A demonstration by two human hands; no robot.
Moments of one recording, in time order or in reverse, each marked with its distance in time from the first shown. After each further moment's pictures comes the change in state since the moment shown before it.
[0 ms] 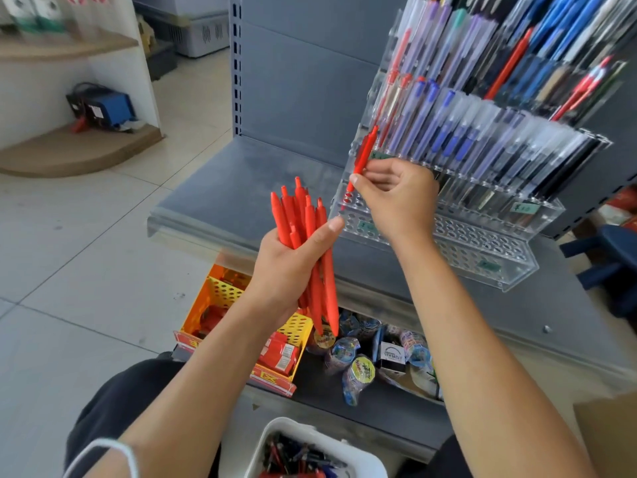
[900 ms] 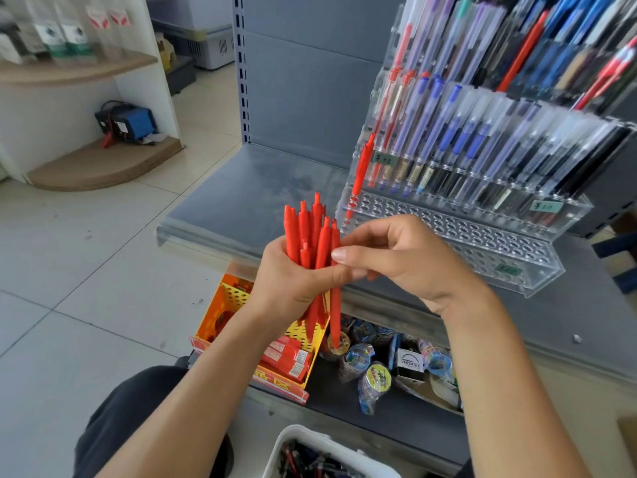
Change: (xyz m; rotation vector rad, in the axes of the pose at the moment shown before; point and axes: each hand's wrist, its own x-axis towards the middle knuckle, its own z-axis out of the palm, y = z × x) left_hand -0.002 0.000 -0.003 0.165 -0.114 0.174; right_hand -0.052 -0.027 -0.045 0.179 -0.738 0.227
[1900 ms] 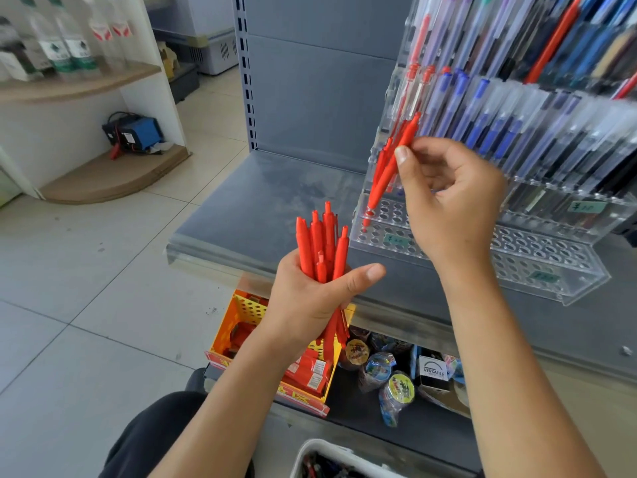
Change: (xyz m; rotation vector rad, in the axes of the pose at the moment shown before) left_hand 0.006 -0.006 -0.006 -0.002 0.057 -0.118; right_hand 0.053 -0.005 -0.006 -0.242 0.883 -0.570
